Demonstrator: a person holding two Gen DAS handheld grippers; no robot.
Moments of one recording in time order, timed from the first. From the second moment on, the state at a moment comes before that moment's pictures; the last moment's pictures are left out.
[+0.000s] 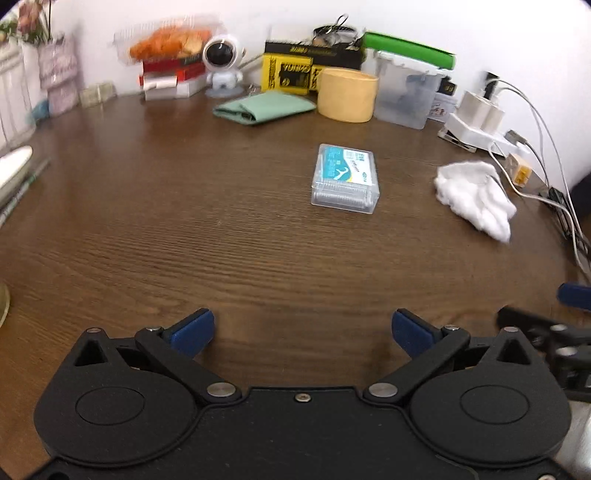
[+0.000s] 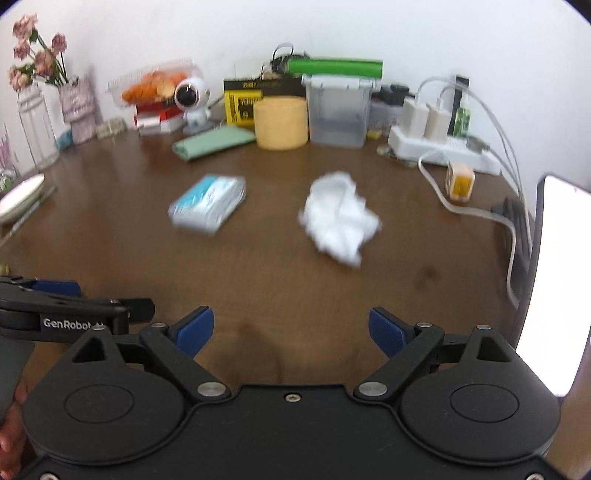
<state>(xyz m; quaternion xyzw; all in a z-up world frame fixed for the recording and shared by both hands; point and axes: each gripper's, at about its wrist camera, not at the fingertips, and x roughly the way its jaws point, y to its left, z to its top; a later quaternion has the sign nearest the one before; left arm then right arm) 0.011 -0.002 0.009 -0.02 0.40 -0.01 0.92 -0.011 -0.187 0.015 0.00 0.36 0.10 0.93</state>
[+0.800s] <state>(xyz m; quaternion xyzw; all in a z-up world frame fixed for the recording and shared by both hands) 0.003 -0.012 -0.003 0.02 0.34 -0.01 0.94 -0.021 -0.181 -0.018 0.03 0.33 -0.02 0.94</state>
